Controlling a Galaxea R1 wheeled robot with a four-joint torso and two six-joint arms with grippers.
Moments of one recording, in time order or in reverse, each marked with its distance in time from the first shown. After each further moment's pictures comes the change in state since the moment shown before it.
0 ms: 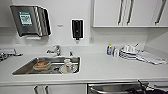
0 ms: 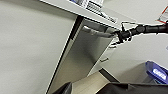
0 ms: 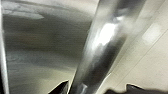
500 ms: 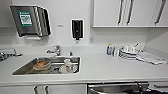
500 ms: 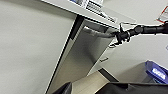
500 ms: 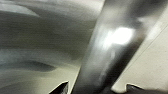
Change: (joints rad) left arm 0.000 0.001 -0.001 0.000 0.001 -0.001; right arm -0.017 0.043 -0.020 0.002 0.000 0.001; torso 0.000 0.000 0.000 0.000
